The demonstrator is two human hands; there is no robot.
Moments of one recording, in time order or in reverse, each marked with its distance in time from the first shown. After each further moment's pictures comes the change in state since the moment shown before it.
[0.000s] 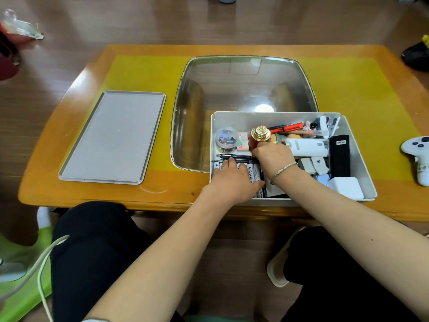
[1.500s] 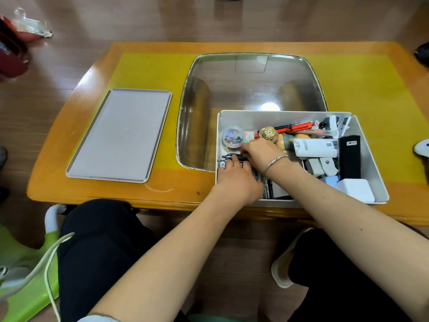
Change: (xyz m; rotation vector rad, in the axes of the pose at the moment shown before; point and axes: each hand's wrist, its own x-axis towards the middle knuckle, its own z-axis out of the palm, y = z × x) left_hand -0.004 0.005 -0.006 -0.001 -0.015 -0.066; right_hand 0.028 -0.020 -0.005 0.242 -0.019 -0.105
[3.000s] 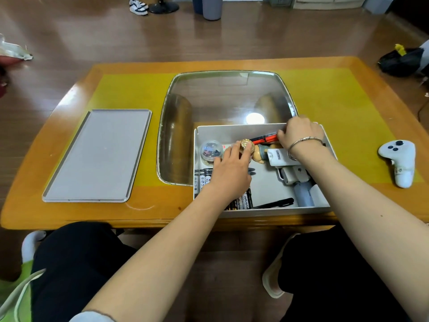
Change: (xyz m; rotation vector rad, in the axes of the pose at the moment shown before) left_hand 0.034 0.022 -0.007 -0.011 0.393 0.259; right_hand -0.021 0.107 -0.047 0.011 0.259 0.671
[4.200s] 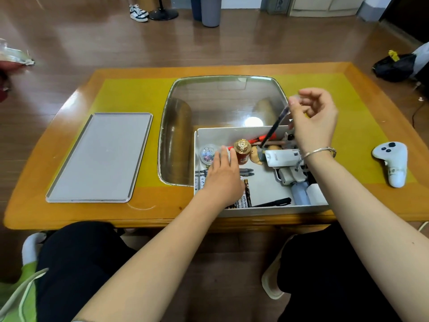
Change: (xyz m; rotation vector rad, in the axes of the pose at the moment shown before) left_hand -0.018 -0.005 -0.004 -0.023 -0.151 -0.118; right_hand -0.047 -0.007 -0.055 1.341 0.437 -0.063
